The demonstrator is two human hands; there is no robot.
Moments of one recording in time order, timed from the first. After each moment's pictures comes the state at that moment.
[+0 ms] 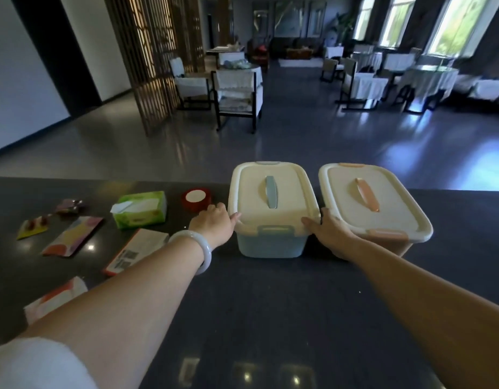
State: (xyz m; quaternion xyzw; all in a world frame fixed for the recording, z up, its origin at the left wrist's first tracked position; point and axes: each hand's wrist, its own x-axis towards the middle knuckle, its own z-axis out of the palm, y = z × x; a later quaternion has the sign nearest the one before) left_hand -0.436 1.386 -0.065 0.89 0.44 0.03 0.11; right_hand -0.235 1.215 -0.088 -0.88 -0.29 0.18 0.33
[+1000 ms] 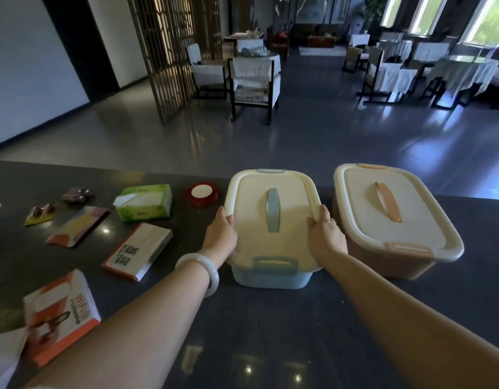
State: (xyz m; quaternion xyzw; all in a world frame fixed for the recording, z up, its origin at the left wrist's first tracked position) left_hand -0.415 1.384 -0.104 0.72 0.53 0.17 0.40; right_hand -0.252 1.249 -0.098 -0.91 -0.28 0.12 0.28
